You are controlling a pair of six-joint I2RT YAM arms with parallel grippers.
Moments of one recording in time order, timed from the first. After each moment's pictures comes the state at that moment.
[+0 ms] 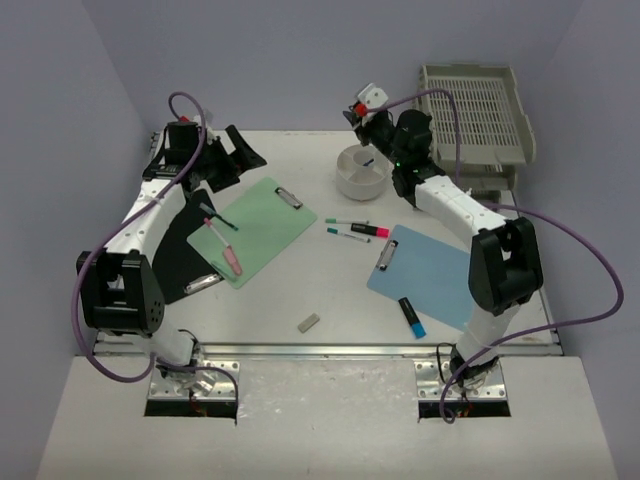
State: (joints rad) left arm -0.01 1.58 1.33 -0.36 0.42 -0.61; right arm 0.38 1.80 1.37 0.54 -0.30 -0.40
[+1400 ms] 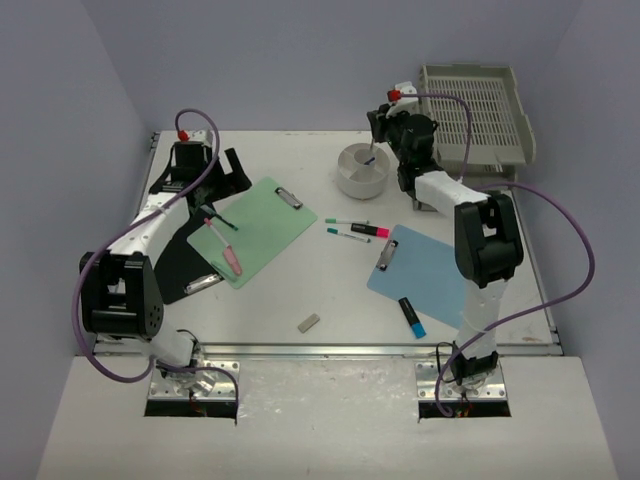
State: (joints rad) left arm -0.01 1.54 1.16 -0.29 0.14 -0.40; right arm 0.25 2.04 1.43 0.68 -0.11 0.02
